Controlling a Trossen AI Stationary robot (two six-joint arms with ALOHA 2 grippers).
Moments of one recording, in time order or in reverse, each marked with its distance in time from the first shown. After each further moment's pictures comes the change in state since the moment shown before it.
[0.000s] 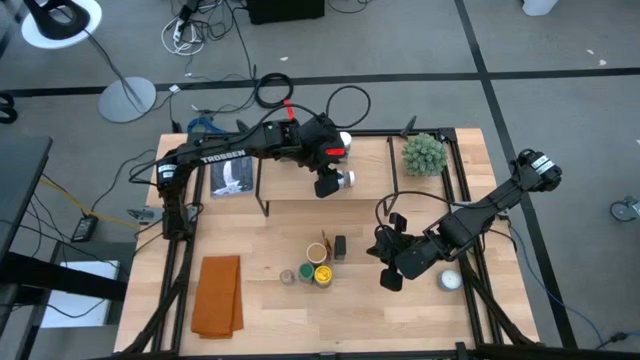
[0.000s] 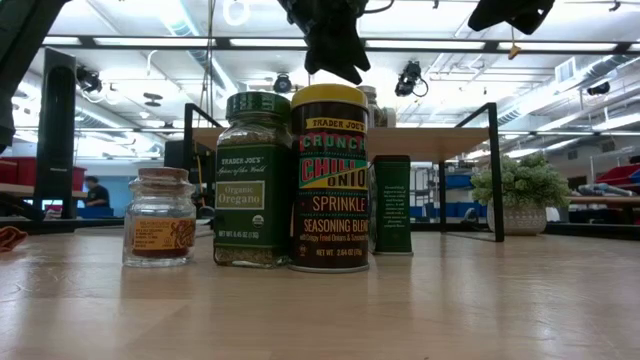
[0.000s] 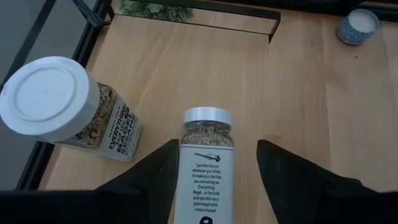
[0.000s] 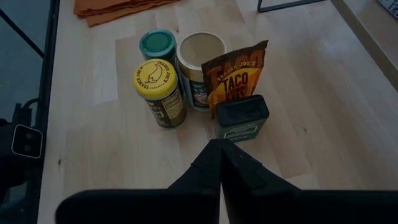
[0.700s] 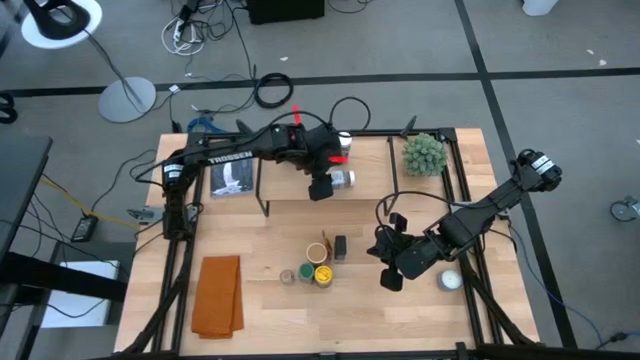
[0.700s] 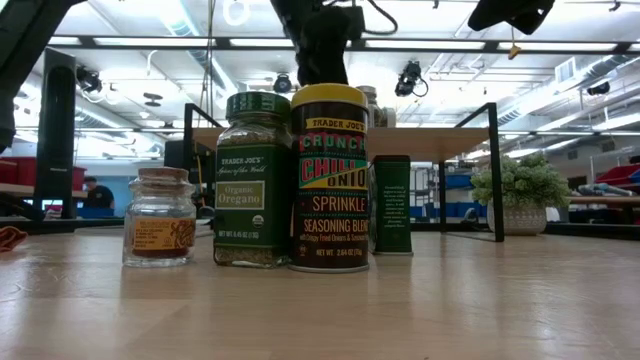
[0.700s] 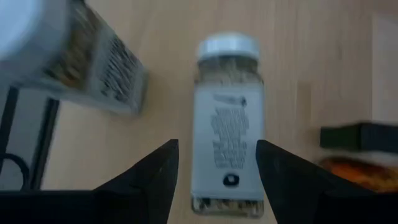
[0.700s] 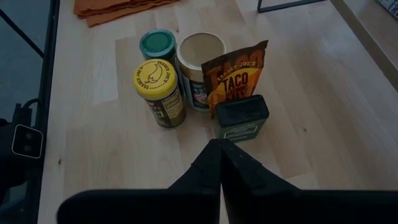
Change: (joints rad) left arm -0.003 0.041 -0.001 -0.146 -0.076 0.085; right arm 0.000 0.000 0.000 0.000 0.000 0.000
